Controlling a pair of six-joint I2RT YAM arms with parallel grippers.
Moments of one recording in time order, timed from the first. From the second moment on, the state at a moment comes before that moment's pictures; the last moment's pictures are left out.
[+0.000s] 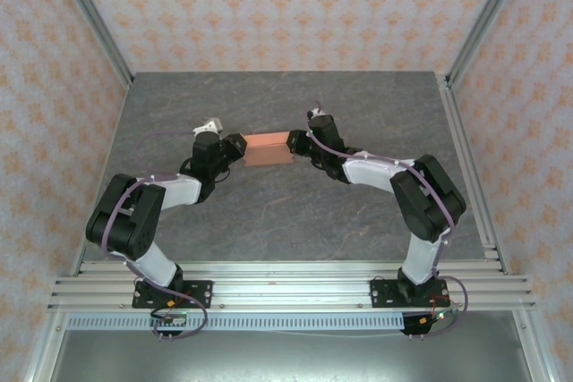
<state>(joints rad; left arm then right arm) -0.25 1.63 0.64 0.56 0.09 -0.85 0.60 1.81 1.05 0.23 -0.07 0.71</state>
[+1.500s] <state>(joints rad) -0.30 1.35 0.66 0.07 -0.03 -0.60 0.59 1.82 1.72 -0.76 -0.39 -0.33</state>
